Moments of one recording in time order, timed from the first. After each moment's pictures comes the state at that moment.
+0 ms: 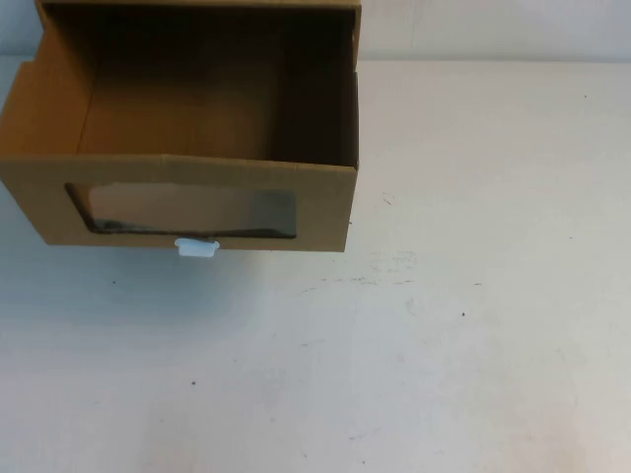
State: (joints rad) right arm 0.05 -0.01 0.03 0.07 0.35 0.01; left arm -0.06 -0.01 0.03 0.02 0.37 0.08
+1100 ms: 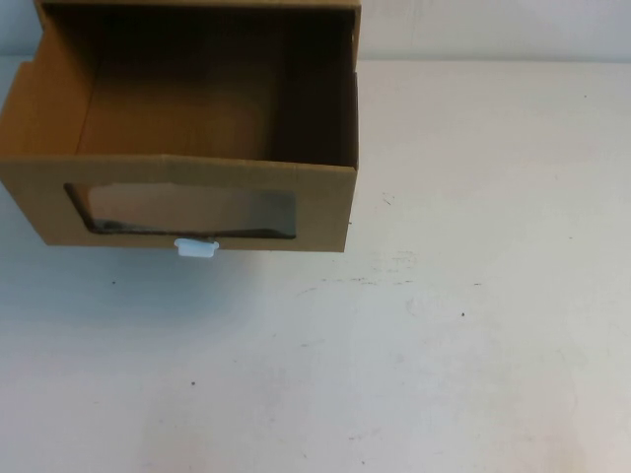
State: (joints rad) right arm 0.05 -0.01 0.03 0.07 0.35 0.01; left arm -0.06 -0.01 0.03 0.02 0.35 0.07
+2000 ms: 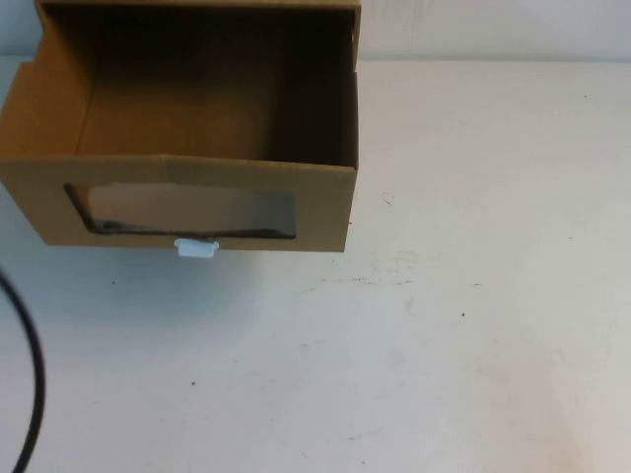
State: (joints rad) right arm 0.05 -0.01 0.03 0.07 0.35 0.01; left arm -0.06 0.57 -0.73 -0.28 0.59 0.07
